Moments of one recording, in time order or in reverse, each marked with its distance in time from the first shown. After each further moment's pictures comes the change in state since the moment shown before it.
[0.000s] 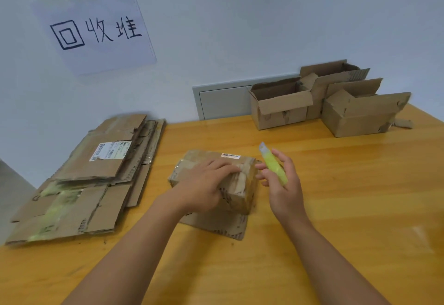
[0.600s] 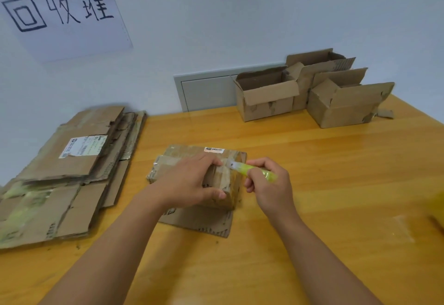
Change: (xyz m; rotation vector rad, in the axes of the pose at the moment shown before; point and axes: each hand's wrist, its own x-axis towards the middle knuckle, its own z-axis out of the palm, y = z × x) left_hand 0.010 0.003 0.000 -0.118 -0.014 -0.057; right_hand 0.001 -0.004 -0.004 -0.038 -0.011 0.090
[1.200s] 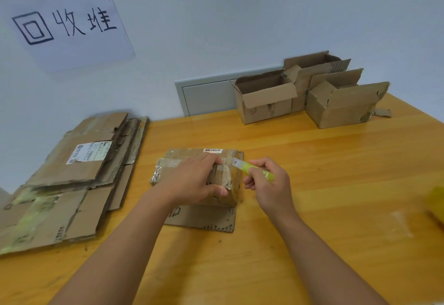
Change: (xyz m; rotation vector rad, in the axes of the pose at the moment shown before) left_hand 0.006 0.003 -0.001 0.081 0.025 -0.004; right_hand -0.002 0.002 -0.001 -0.063 0.037 -0.048
